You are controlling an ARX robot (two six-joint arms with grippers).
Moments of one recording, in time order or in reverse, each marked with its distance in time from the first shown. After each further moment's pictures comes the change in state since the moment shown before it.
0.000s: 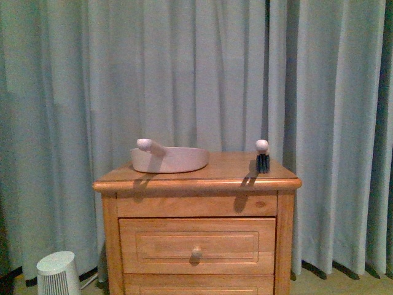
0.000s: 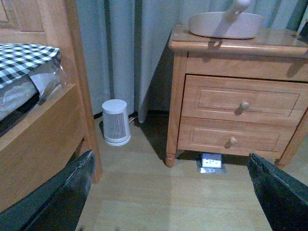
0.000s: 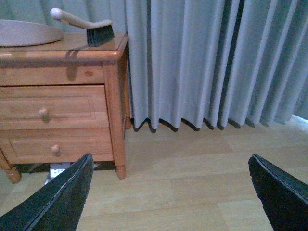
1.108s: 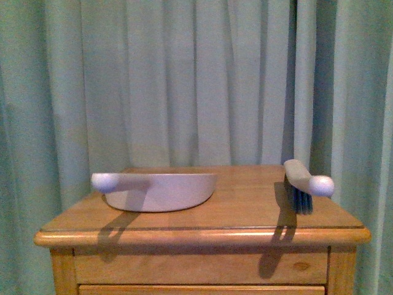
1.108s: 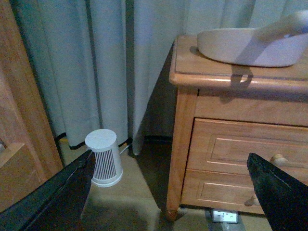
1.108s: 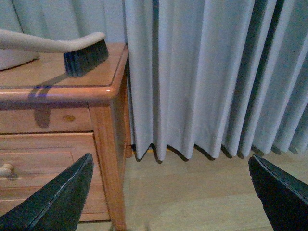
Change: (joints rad) left arm 0.000 -0.001 0.000 0.000 0.002 0.000; right arm 0.000 0.000 0.000 0.000 0.000 0.000
